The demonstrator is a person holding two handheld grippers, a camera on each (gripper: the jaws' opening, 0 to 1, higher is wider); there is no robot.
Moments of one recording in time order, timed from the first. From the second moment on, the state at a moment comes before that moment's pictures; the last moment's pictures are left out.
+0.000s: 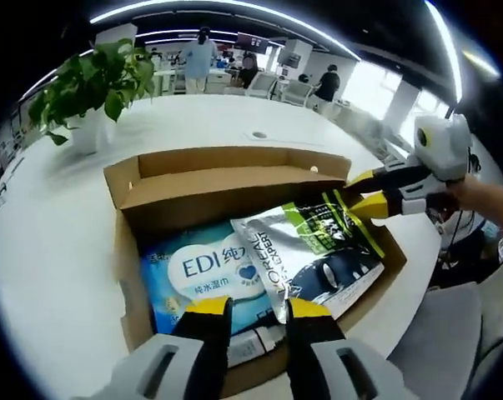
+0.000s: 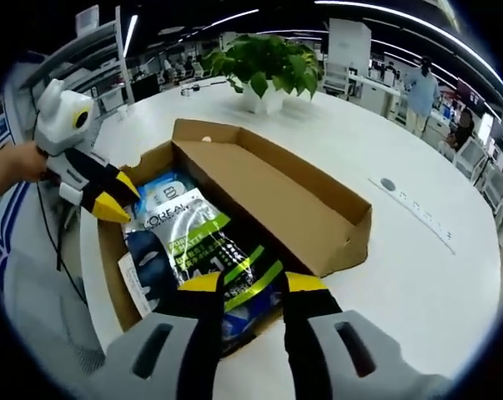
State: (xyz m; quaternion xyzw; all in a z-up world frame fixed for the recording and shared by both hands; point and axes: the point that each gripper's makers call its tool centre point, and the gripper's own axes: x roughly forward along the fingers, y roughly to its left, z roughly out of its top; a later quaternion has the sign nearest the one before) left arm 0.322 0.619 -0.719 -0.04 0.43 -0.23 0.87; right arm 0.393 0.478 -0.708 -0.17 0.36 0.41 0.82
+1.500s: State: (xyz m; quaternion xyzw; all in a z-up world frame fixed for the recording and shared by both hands) left arm 0.323 0.628 -0.731 -0.12 0.44 -0.23 0.86; right arm 0.387 0.516 -0.728 -0.11 0.40 0.44 0.80
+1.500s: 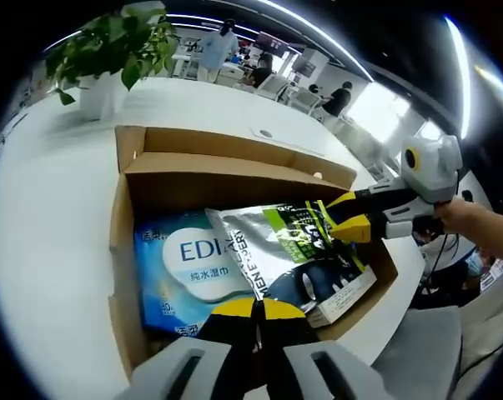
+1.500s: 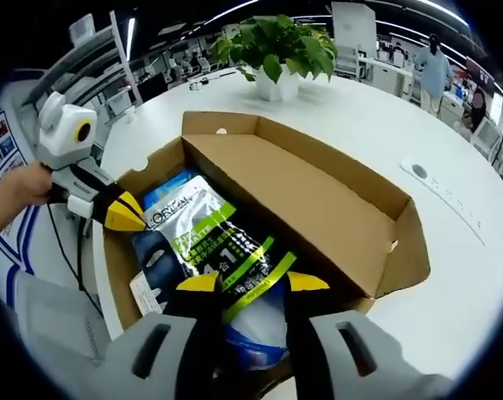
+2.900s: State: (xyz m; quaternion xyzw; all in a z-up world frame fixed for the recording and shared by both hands) left arm 0.323 0.589 -0.683 -0.06 0.40 -0.26 0.88; right arm 0.371 0.488 -0.685 -0.04 0.39 0.41 0.83
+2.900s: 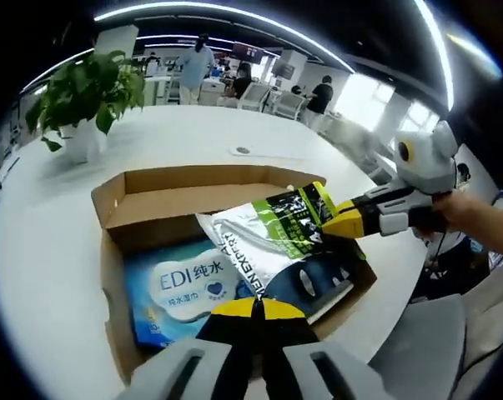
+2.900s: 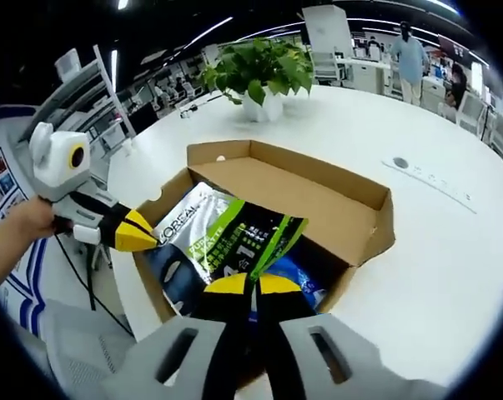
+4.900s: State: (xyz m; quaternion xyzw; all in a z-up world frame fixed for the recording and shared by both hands) left arm 0.339 0.402 -0.686 0.00 0.41 -0.38 0.83; right arm 0.383 0.299 -0.688 0.00 0.41 0.31 0.86
